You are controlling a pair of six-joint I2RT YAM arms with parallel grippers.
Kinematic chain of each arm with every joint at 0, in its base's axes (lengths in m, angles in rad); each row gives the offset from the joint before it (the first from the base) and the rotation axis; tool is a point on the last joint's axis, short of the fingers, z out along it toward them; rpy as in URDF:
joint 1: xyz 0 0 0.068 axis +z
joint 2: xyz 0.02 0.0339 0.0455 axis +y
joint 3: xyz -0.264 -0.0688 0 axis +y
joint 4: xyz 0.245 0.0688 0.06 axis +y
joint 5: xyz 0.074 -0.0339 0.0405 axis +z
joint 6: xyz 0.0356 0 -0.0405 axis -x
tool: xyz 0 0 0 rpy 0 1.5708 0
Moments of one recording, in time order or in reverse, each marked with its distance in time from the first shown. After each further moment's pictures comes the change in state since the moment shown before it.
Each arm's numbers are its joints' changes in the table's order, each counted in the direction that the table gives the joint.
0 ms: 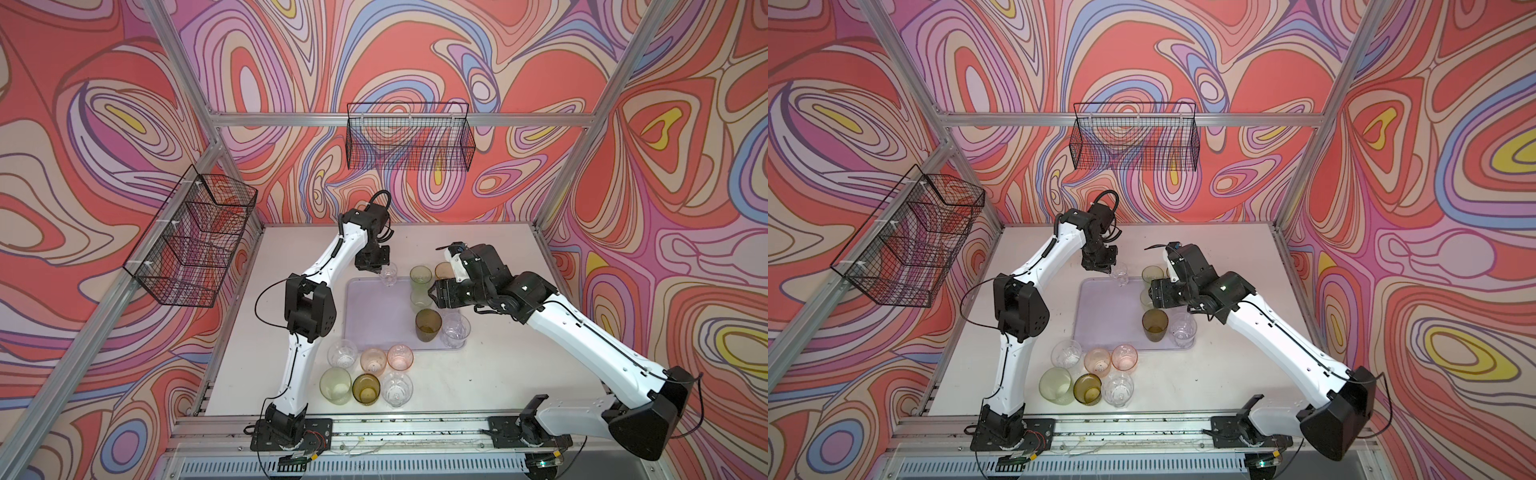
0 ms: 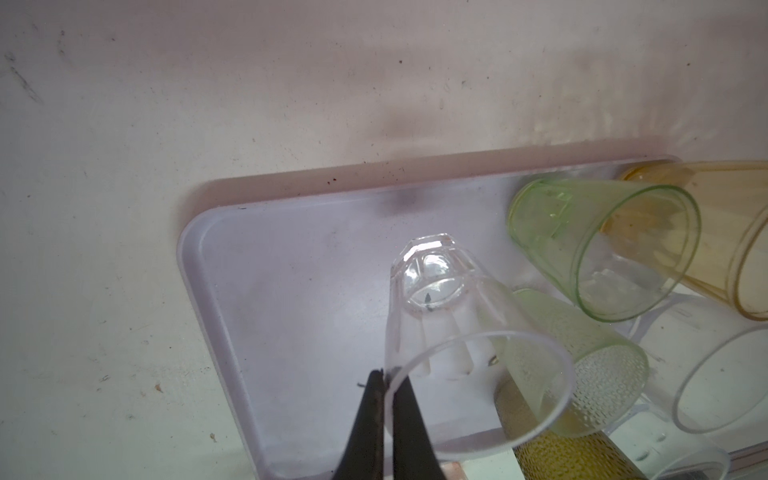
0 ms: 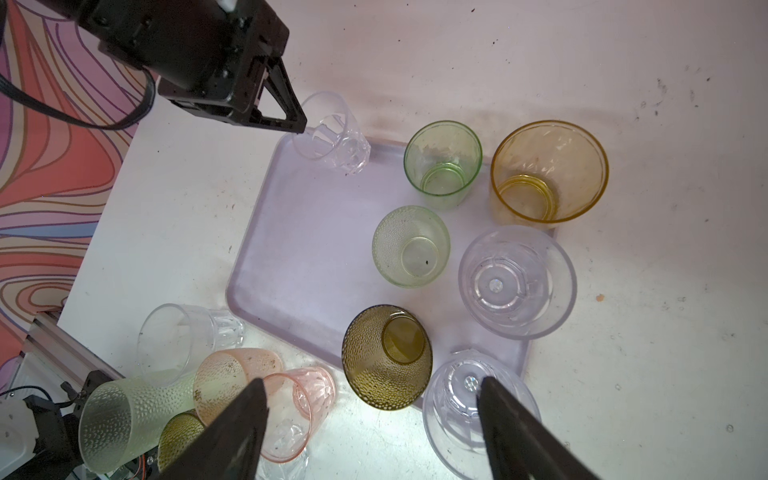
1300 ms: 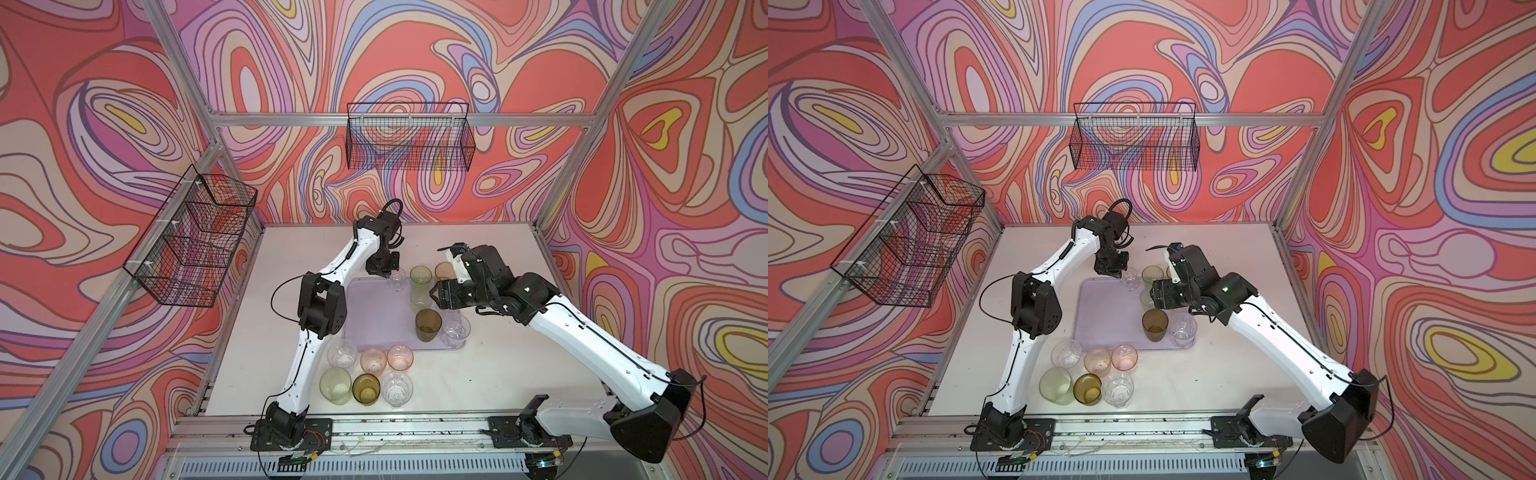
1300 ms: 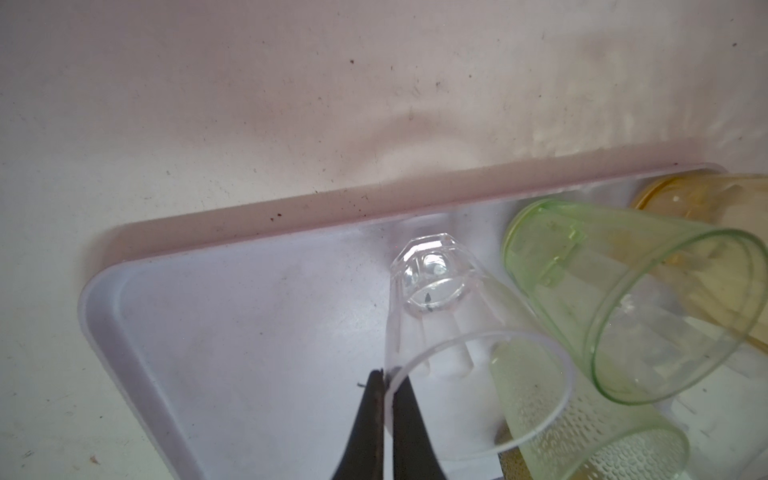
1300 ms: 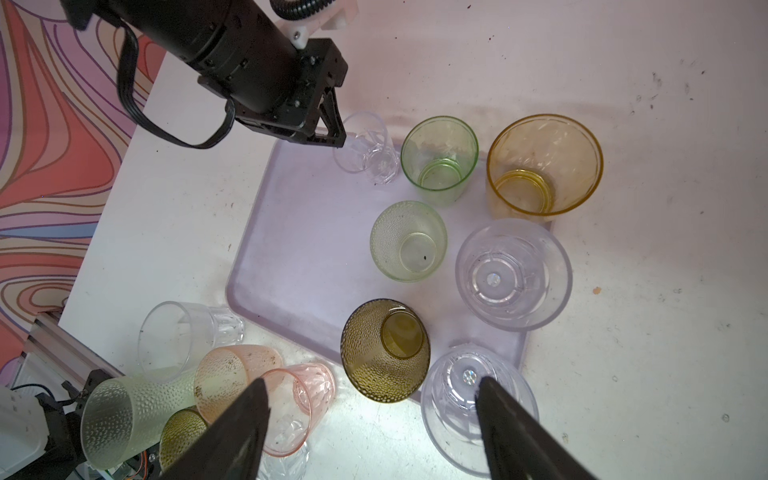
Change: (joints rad) left arm -0.045 0.120 -0.061 -0.035 0.008 0.004; right arm 0.000 -0.013 0.007 0.011 -0.002 -0.008
